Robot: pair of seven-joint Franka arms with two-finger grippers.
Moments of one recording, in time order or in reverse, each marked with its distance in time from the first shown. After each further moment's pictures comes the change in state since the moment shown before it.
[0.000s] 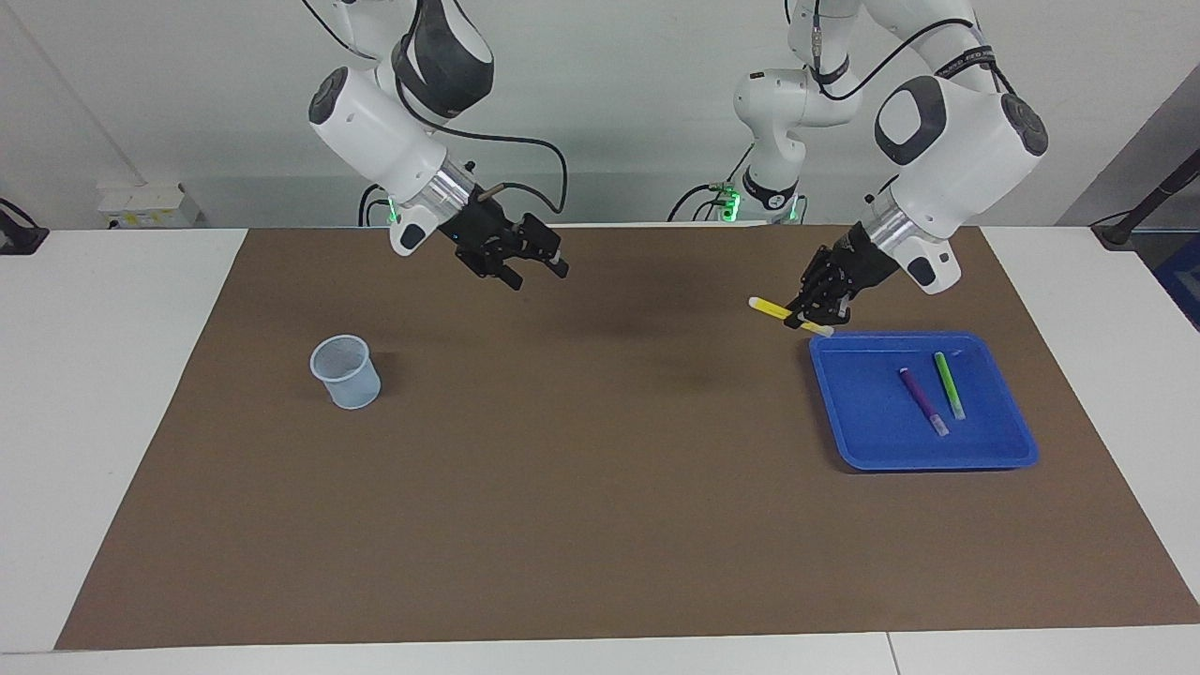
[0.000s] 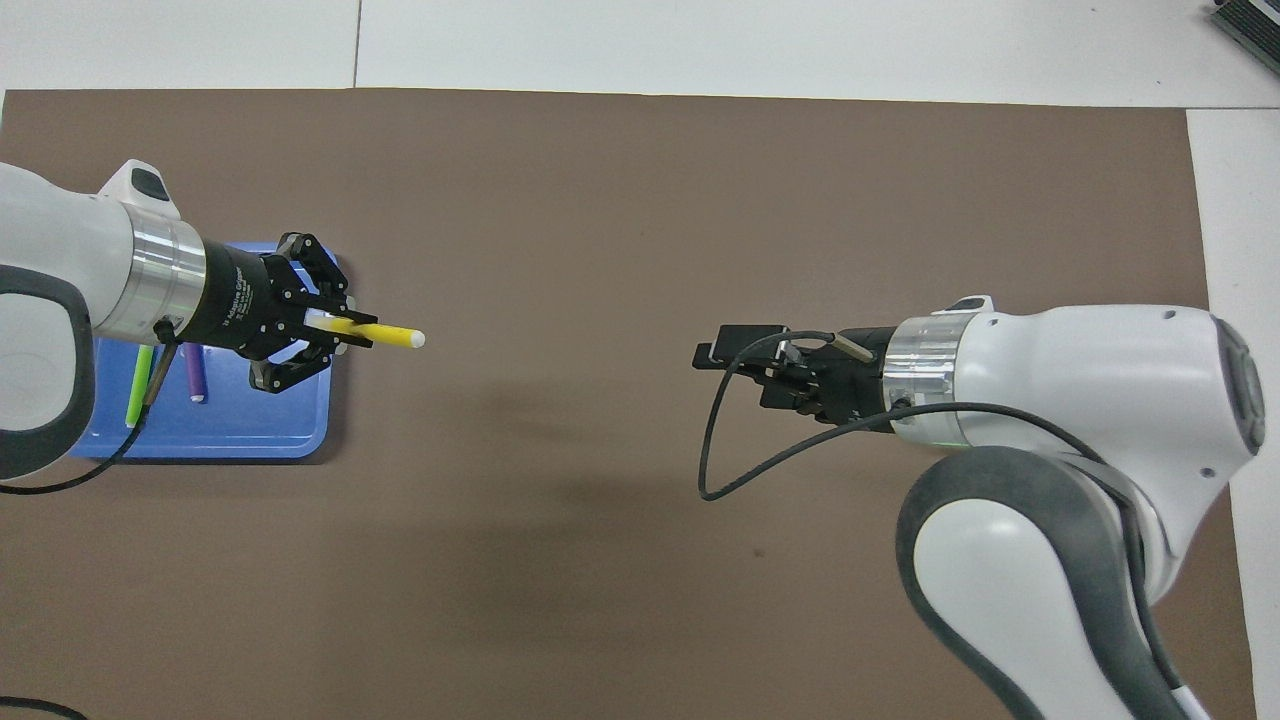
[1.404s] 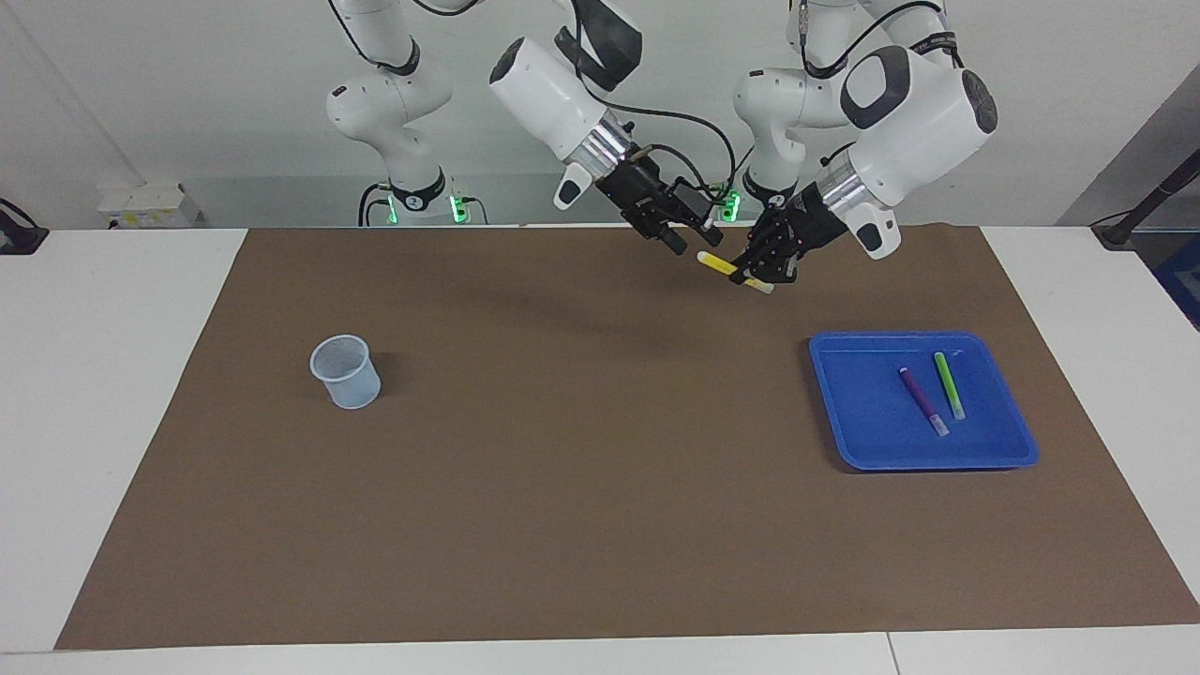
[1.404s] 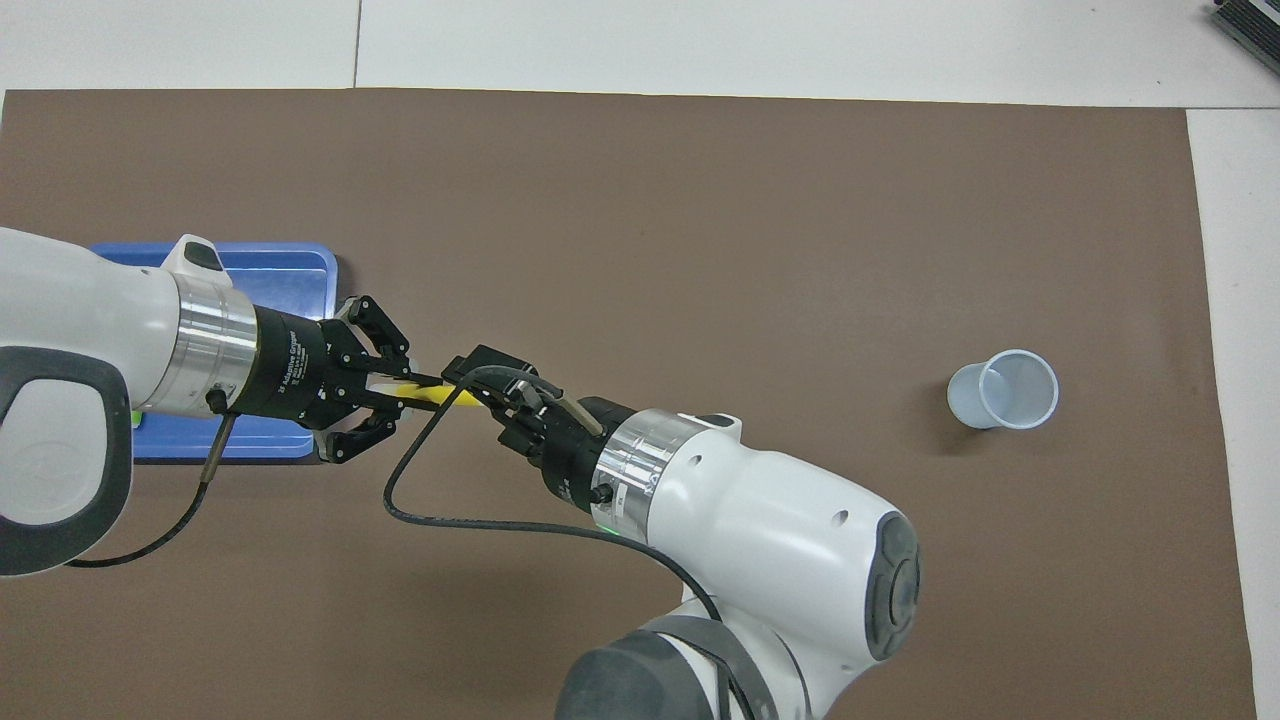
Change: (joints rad) left arm -0.076 -0.119 0.001 -0.130 -0.138 -0.012 -0.127; right arm 0.412 0.140 0.004 0.095 0.099 0.541 0.502
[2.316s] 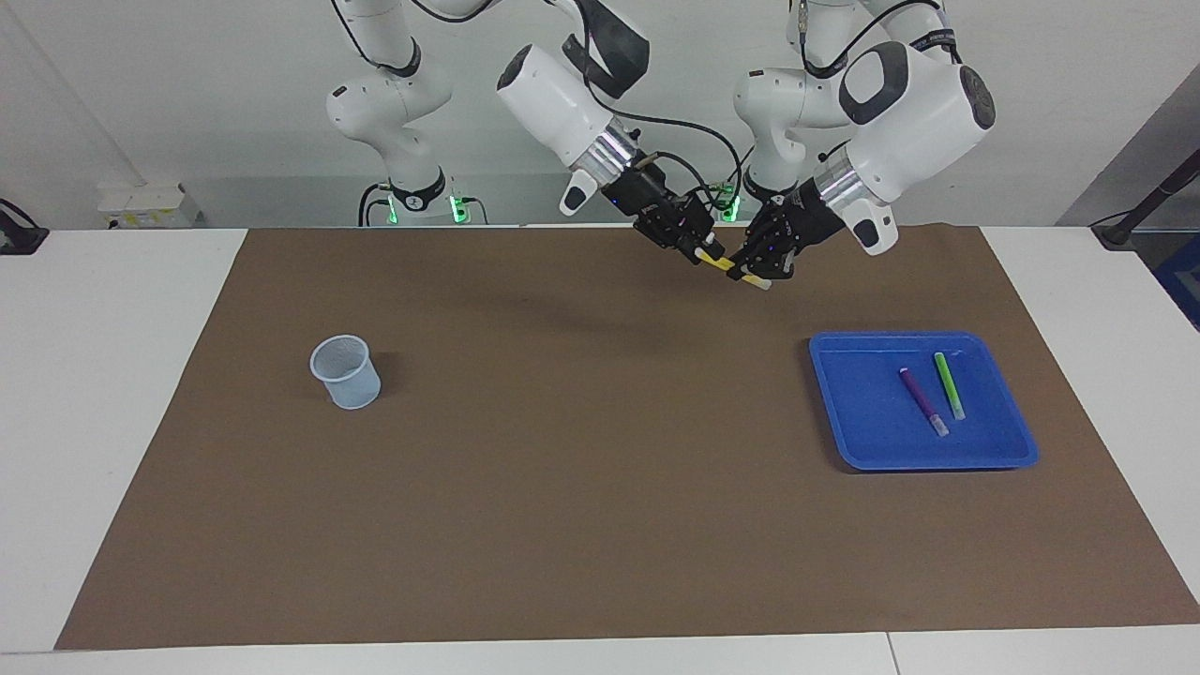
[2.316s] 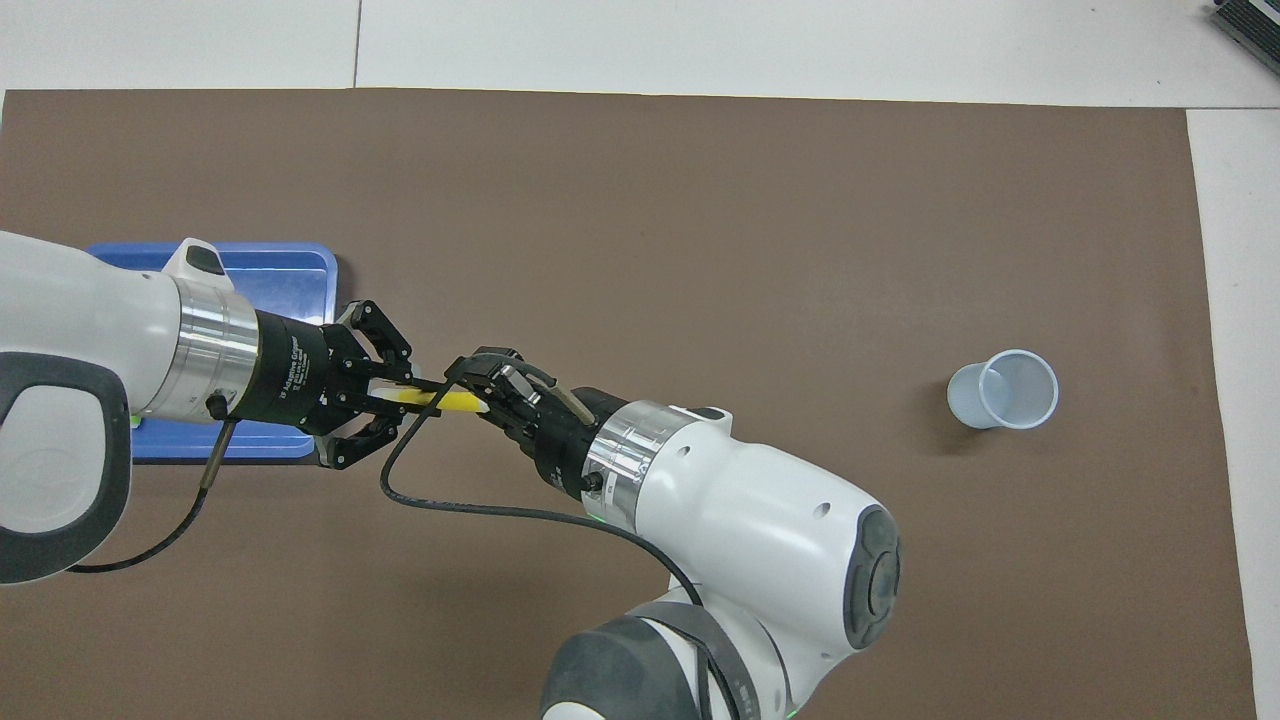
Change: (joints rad) left arm -0.002 -0.010 -0.001 -0.003 -0.001 -0.011 -0.001; right arm 0.008 0.033 -0.001 0.013 0.000 0.037 -0.001
